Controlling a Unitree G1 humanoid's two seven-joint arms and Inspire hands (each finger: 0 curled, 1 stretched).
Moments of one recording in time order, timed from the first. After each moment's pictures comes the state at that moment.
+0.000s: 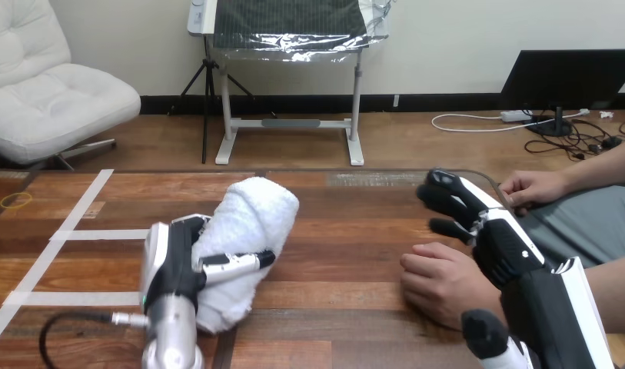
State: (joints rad) left arm -0.15 0.12 -0.11 0.34 0.19 0.12 0.28; right arm 0.62 -0.17 0.09 -0.44 -0.13 -0.62 0.03
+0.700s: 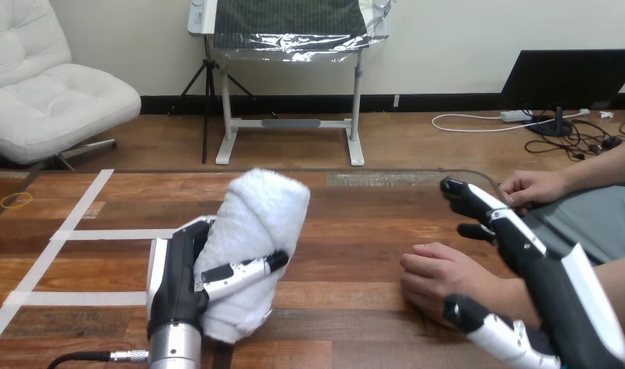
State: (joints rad) left arm 0.03 0.06 -0.10 0.18 0.08 -0.11 0.24; right arm 0.49 -0.30 -0.05 -0.34 -0.18 -0.54 0.05
